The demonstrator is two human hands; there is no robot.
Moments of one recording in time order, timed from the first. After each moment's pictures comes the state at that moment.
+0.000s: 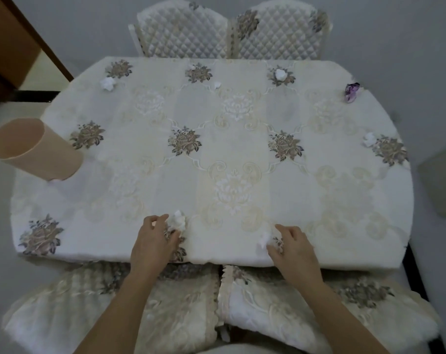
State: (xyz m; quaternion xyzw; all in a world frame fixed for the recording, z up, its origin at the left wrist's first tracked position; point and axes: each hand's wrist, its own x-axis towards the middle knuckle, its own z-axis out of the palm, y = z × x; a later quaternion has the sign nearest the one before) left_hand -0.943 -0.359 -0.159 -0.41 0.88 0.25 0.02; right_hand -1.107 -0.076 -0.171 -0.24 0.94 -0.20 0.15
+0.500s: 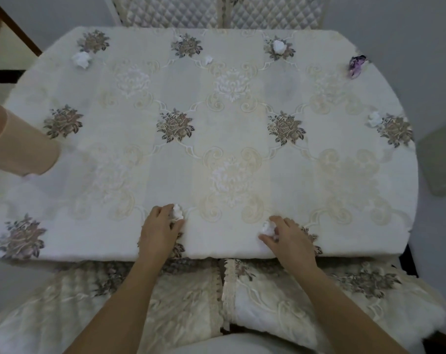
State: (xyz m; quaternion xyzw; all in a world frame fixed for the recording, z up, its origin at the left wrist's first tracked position) left_hand -0.968 -0.375 -0.204 -0.38 0.88 0.29 0.00; right_hand -1.113 -0.097 -0.207 -0.24 0.94 -0.16 0.18
